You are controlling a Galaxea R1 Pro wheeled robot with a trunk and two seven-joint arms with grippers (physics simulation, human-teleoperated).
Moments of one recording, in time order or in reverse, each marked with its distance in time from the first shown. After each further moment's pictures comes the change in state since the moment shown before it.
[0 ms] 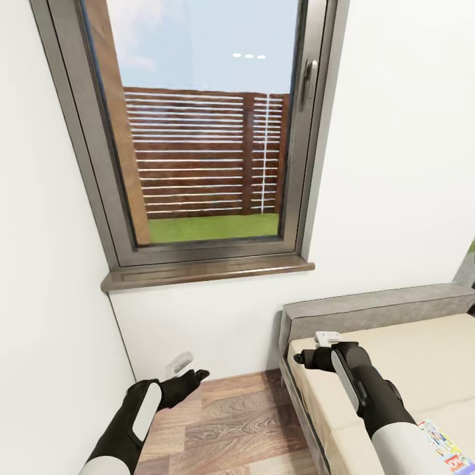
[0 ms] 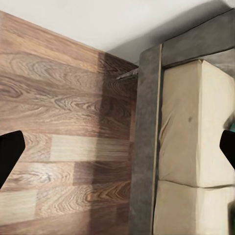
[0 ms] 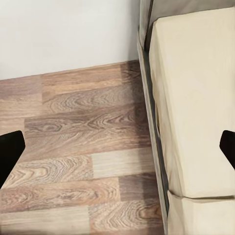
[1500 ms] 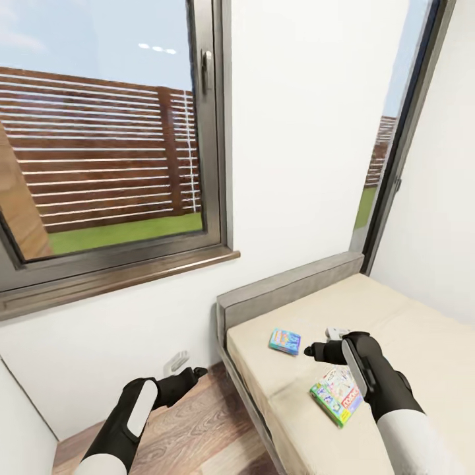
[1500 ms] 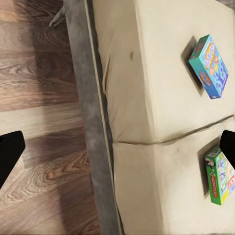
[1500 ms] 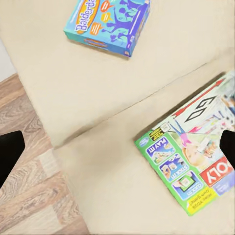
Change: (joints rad) left arm -0.008 0.019 0.004 -0.002 0.067 0.035 0.005; right arm -0.050 -0.023 -0.081 0.017 0.001 0.083 -0.001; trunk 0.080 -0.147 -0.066
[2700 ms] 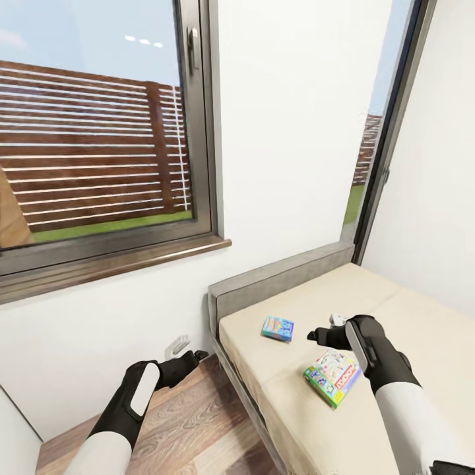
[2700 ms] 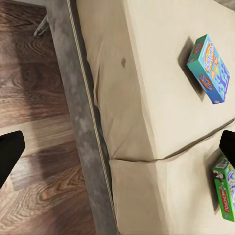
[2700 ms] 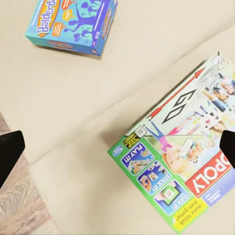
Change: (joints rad) left arm -0.074 0.000 0.002 0.011 0.001 -0.003 0.007; right arm -0.120 -0.010 -0.066 0.106 0.000 0.022 0.006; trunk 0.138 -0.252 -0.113
